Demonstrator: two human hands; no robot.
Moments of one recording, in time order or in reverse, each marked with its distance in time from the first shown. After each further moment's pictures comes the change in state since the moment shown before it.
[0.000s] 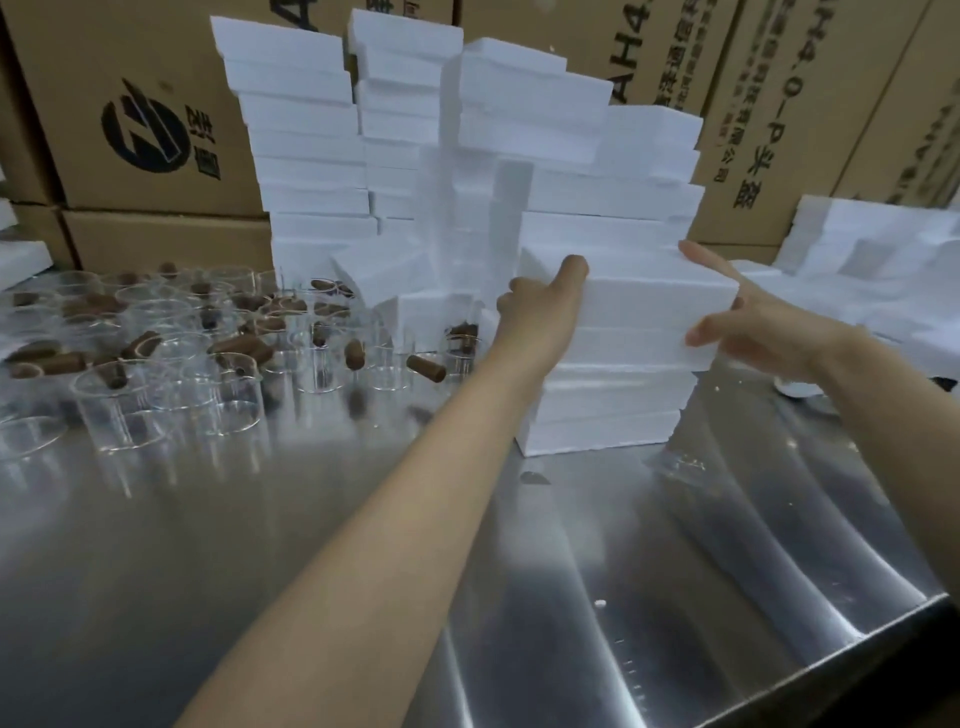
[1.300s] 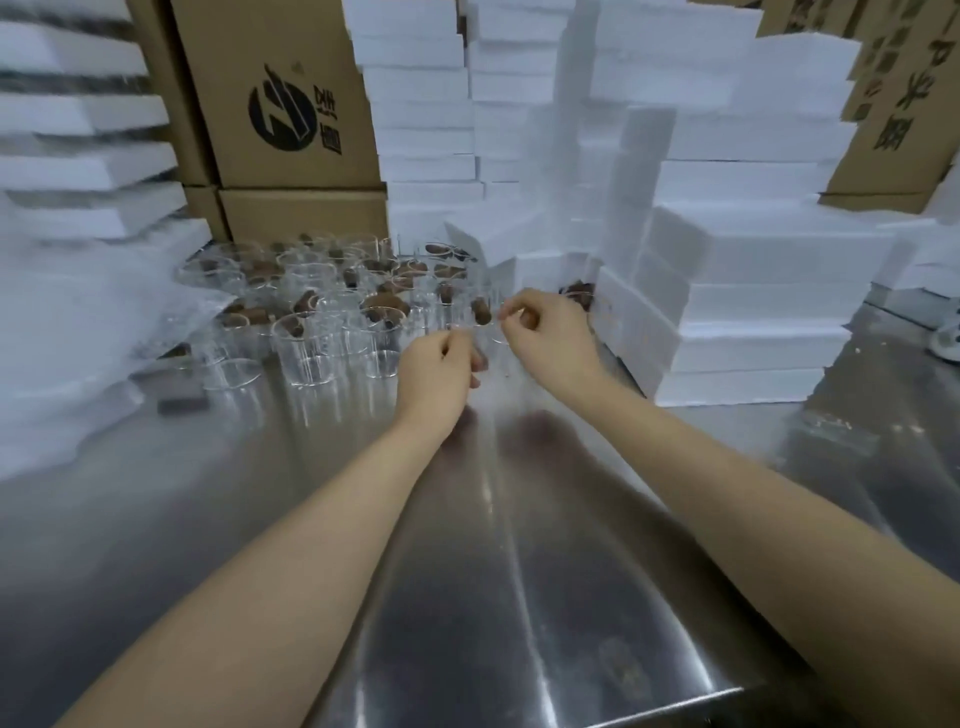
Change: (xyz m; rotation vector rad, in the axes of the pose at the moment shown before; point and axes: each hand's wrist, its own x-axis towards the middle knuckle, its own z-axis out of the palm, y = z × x) left_hand -0.030 -0.124 -0.161 0.213 0.444 0.206; right_hand 0.039 -0.009 0.302 -0.410 0.316 -0.258
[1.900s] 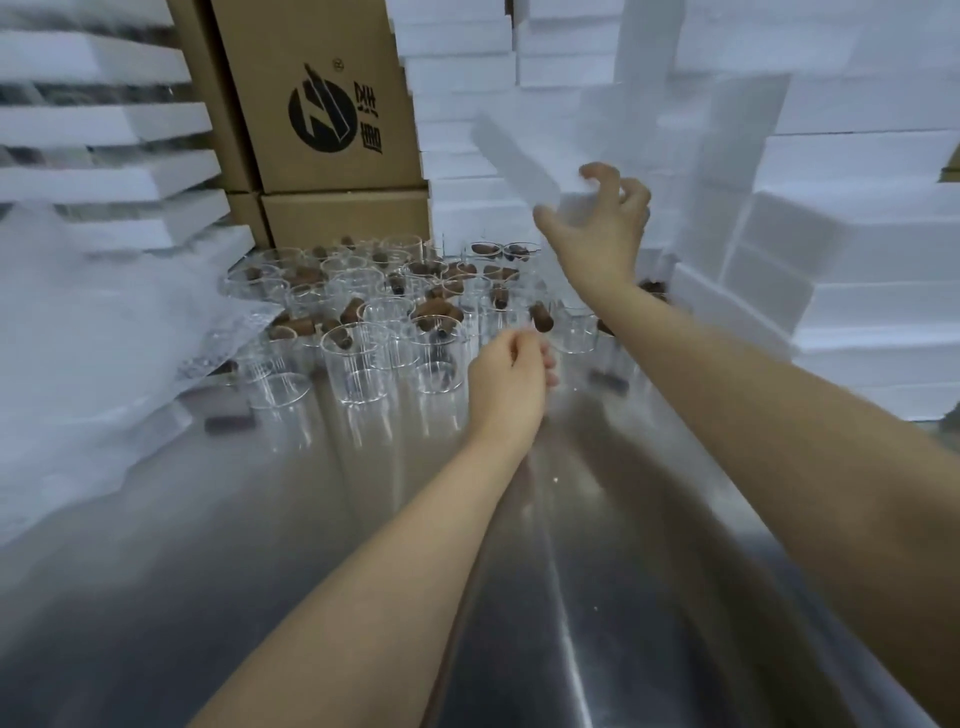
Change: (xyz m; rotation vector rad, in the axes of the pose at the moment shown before) left_hand 0.013 0.000 0.007 -0.217 -0.008 -0.114; right_hand 0.129 0.003 0.043 0.100 0.335 0.021
